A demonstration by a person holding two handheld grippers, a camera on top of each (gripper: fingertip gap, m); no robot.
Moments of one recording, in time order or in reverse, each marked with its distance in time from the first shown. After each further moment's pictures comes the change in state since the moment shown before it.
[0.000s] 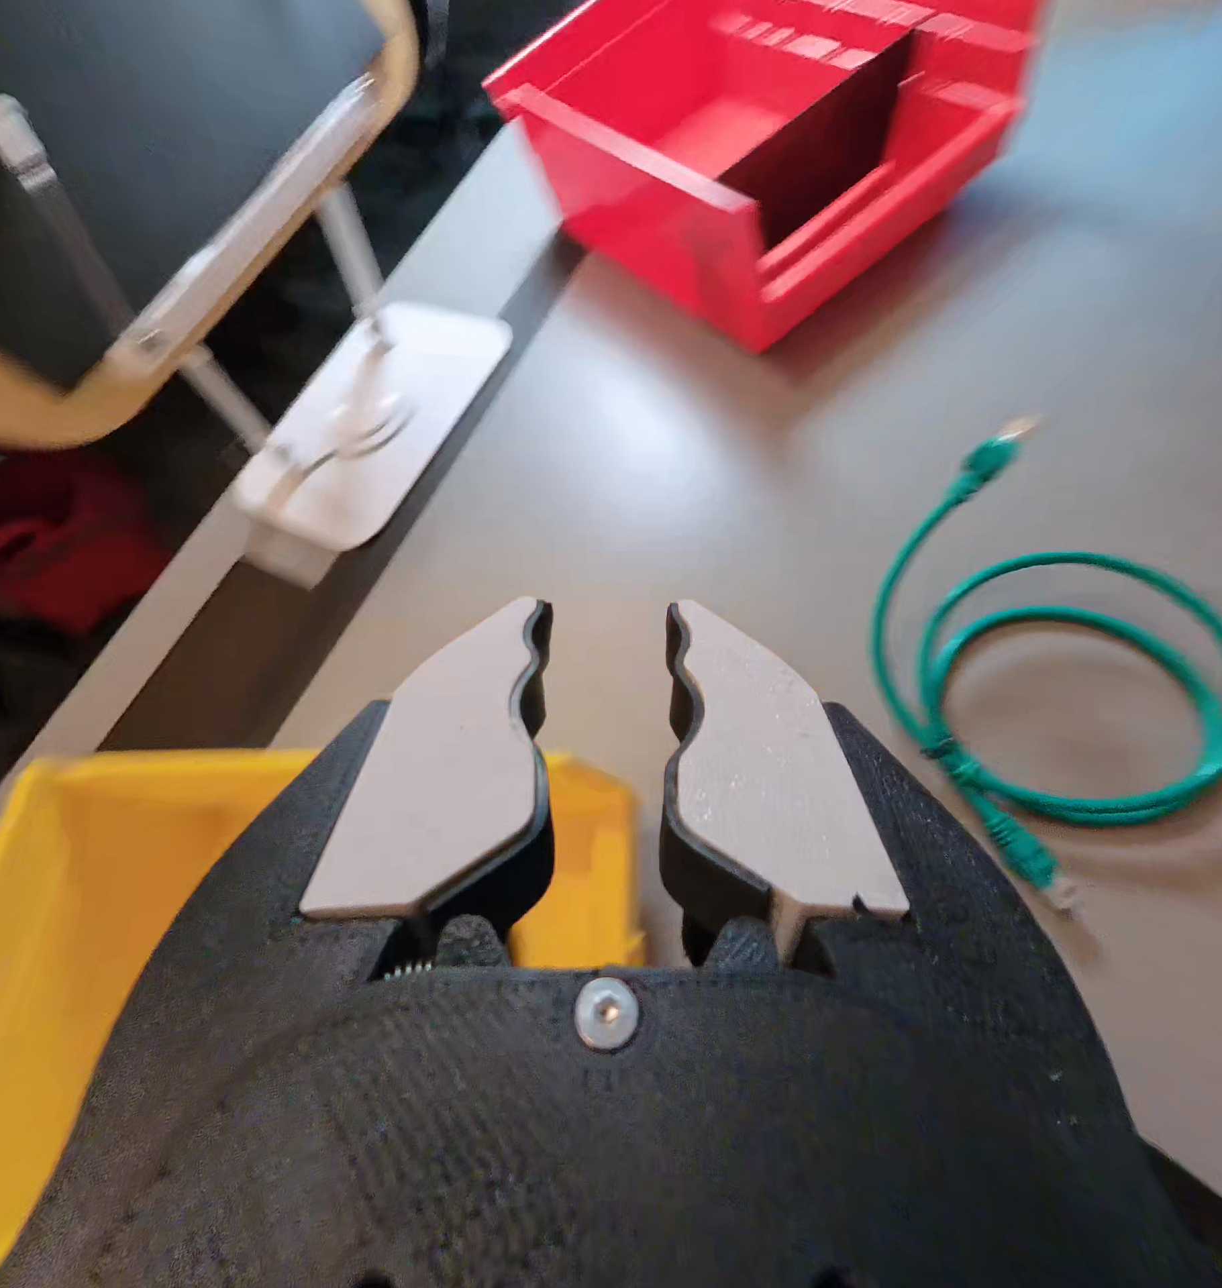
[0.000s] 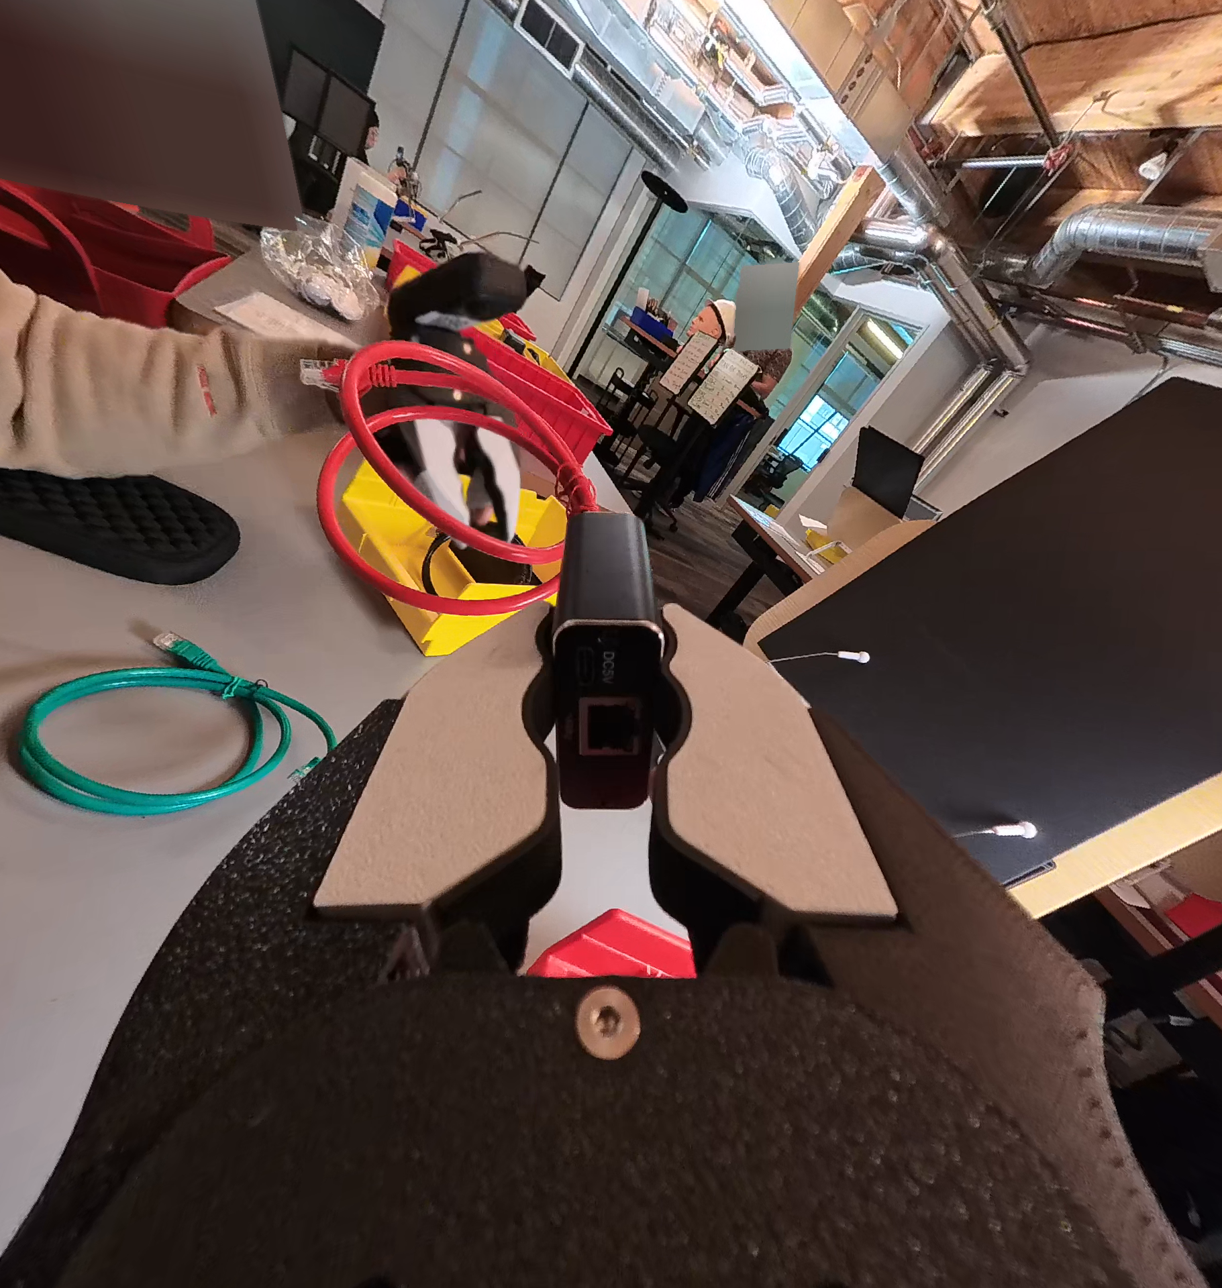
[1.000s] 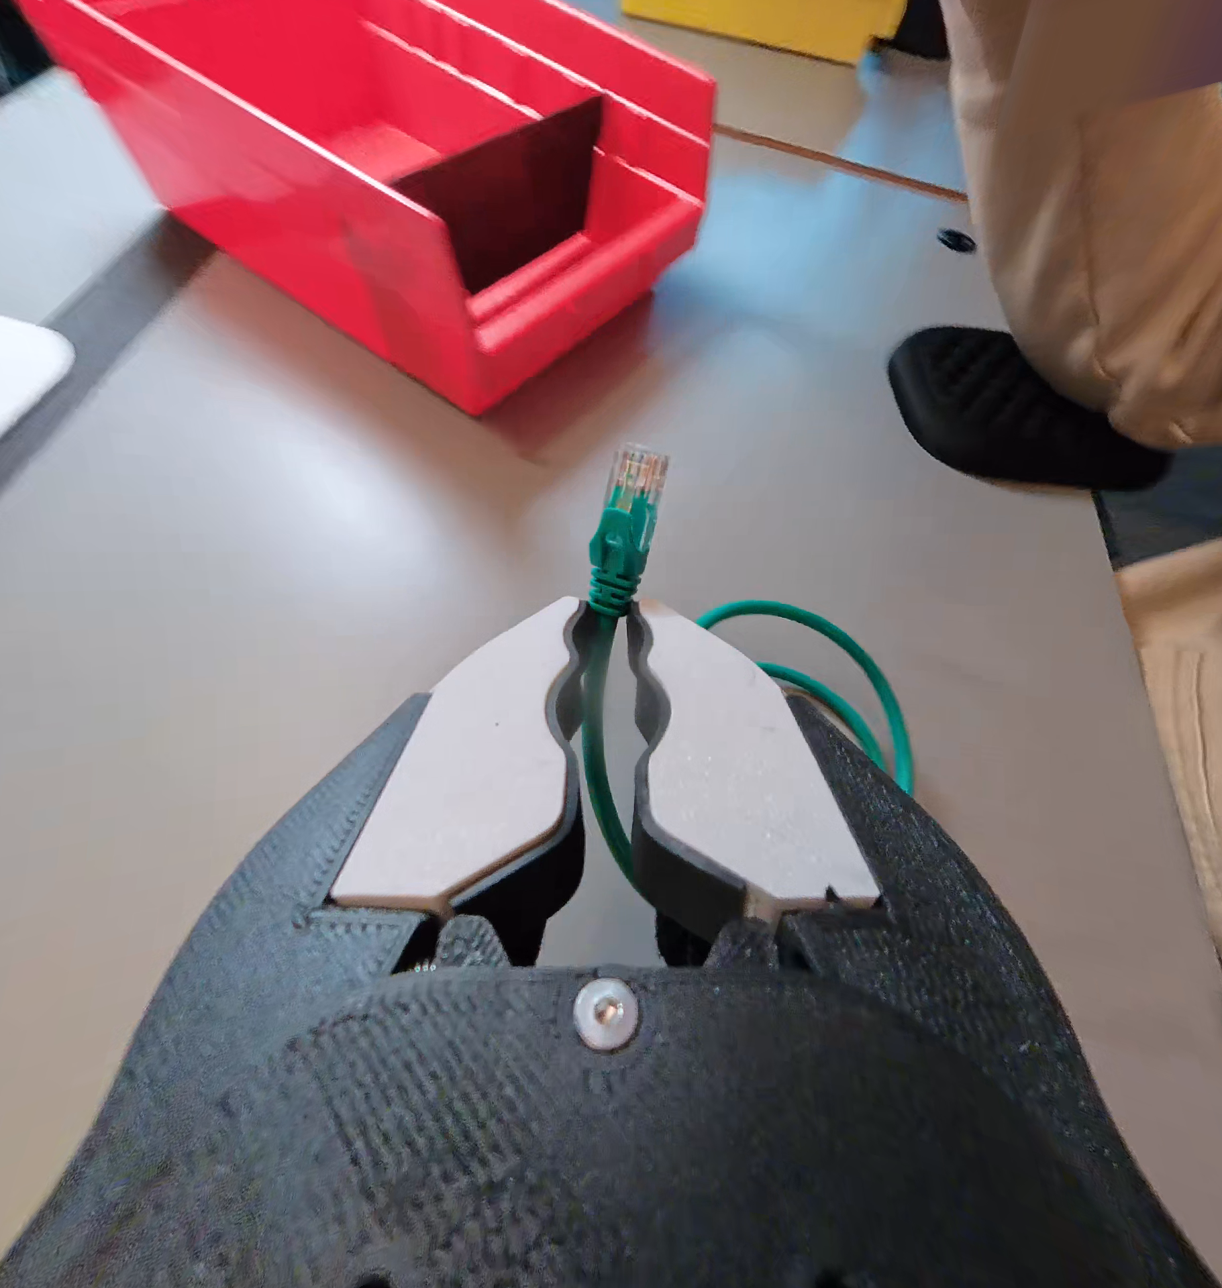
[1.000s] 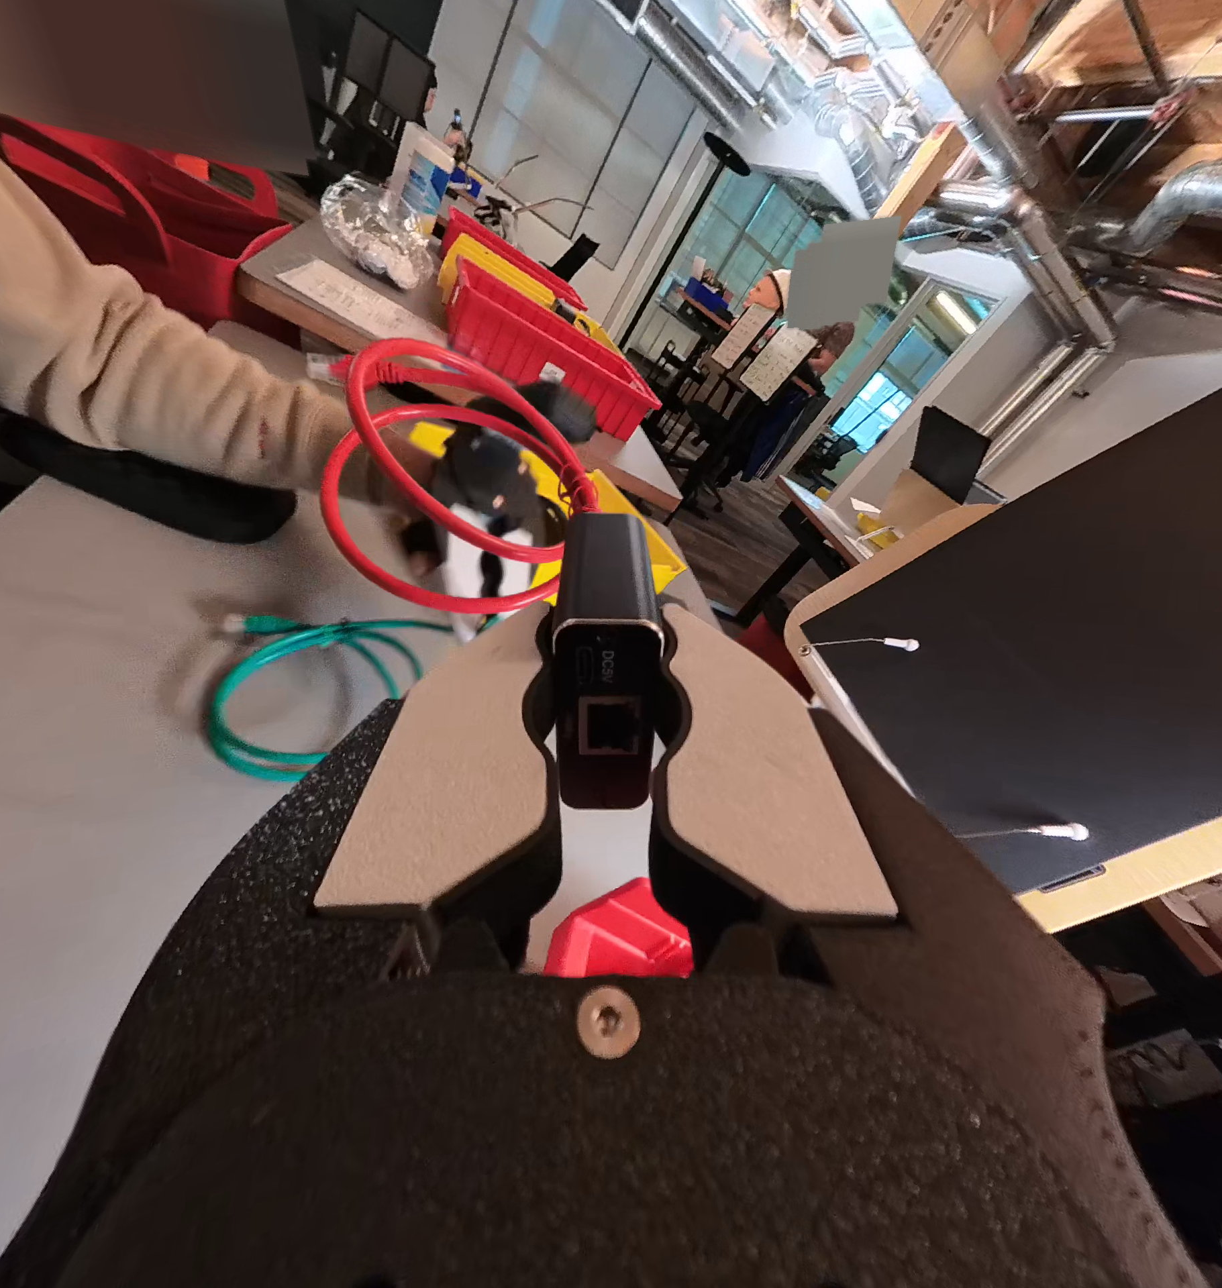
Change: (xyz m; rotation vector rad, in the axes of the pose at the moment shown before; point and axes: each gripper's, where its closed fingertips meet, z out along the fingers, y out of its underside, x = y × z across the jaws) left arm 0.080 -0.004 0.091 0.090 0.406 -0.169; right arm -0.011 0.008 -0.006 -0.040 -0.086 0.001
